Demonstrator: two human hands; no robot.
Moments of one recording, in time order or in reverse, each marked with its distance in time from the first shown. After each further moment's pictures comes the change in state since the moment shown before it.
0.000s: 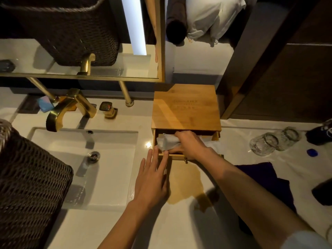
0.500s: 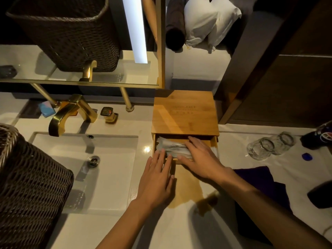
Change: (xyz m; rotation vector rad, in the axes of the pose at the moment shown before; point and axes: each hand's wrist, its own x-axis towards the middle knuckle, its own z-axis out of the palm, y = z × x) left_hand 0.010 0.008 -0.011 0.050 0.018 0.104; right_hand -0.066 0.014 -0.013 0.072 0.088 -0.017
